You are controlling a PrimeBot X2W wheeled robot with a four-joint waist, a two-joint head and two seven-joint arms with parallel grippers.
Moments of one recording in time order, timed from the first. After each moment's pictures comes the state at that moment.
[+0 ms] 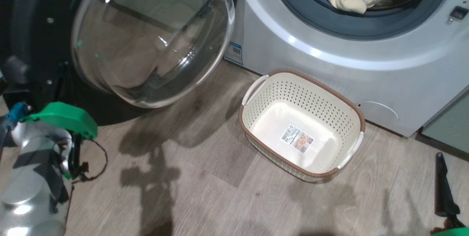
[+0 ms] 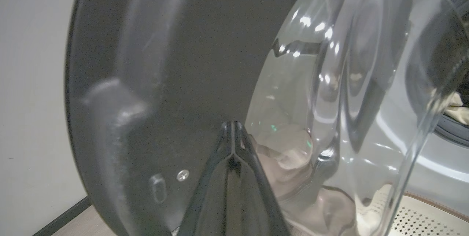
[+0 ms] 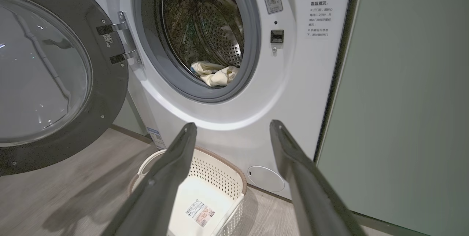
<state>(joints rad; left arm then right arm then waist) -0.44 0.31 0.04 0.51 -0.31 0.20 -0.26 0.17 -0.18 -0.07 -0.07 0.25 0.13 -0.25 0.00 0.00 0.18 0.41</state>
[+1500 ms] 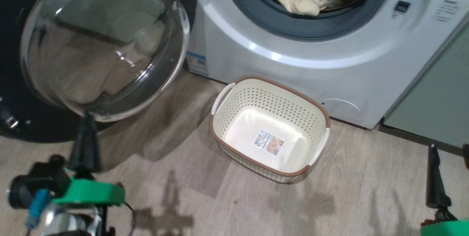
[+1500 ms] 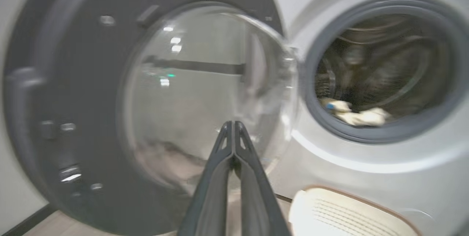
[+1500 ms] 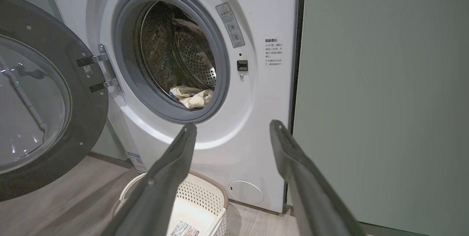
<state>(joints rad) 0.01 0.08 0.22 -0.05 -0.12 0.12 -0.26 0.14 -0.12 -0.07 -0.09 0.22 0.13 -0.25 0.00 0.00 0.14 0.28</state>
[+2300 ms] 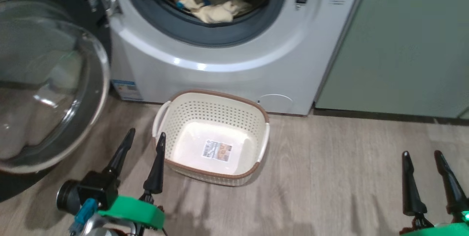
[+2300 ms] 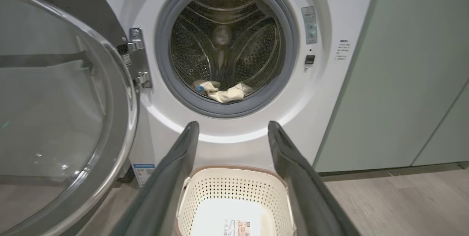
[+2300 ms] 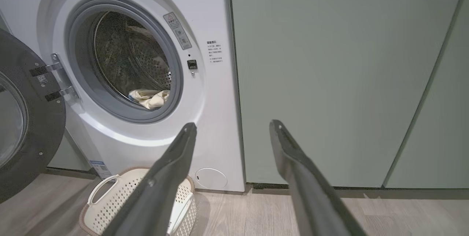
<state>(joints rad) 0.10 0.06 0.02 -0.12 -0.10 0.09 -0.19 0.16 -0.09 0.01 -0.09 0.20 0.13 -0.25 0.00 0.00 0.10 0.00</state>
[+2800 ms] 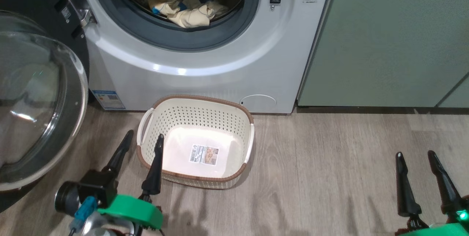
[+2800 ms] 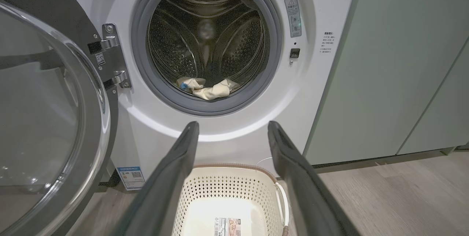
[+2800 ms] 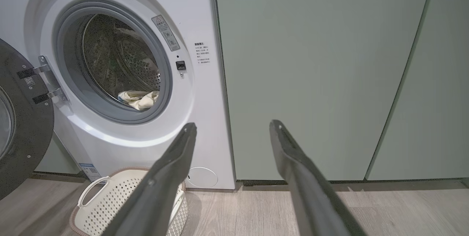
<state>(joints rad) 0.10 0.06 0.02 -0.12 -0.10 0.12 -0.16 0.16 -0.09 0.03 -0.09 0.19 0.13 -0.25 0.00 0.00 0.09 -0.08</state>
